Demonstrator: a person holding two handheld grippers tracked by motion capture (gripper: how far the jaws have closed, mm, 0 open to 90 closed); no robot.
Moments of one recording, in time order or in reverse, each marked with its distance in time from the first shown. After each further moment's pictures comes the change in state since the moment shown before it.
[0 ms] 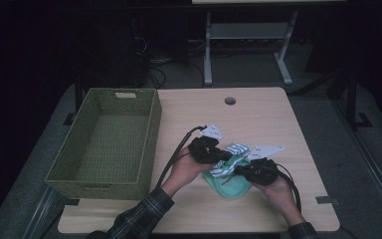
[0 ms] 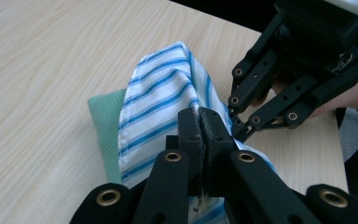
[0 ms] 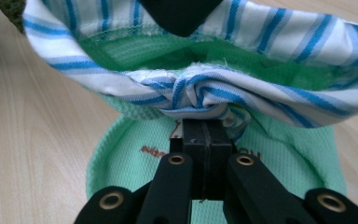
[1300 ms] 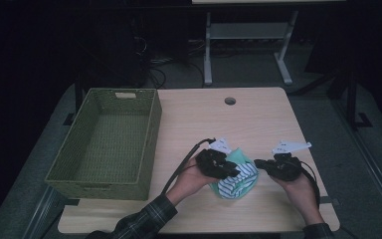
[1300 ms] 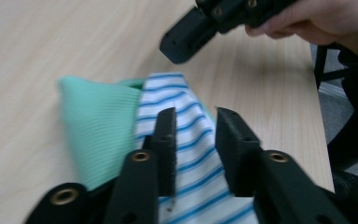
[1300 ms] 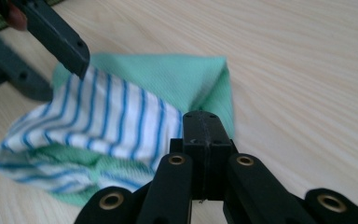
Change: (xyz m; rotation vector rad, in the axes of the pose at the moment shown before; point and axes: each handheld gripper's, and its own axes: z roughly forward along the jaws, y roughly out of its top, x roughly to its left) left arm -0.019 -0.014 0.017 0.033 -0.059 0.027; right arm -0.034 -0.017 -0.044 -0.008 -0.132 0.101
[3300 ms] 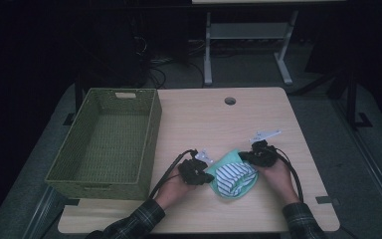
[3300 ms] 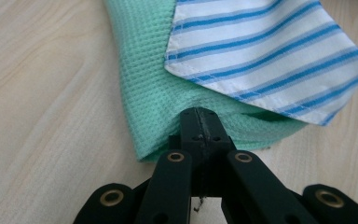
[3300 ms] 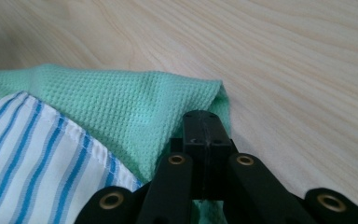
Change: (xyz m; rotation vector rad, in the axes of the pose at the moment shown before) left arm 0.016 -0.062 -0.004 0.199 0.124 -0.083; right arm -0.021 0.021 0.077 0.103 0.018 -0.008
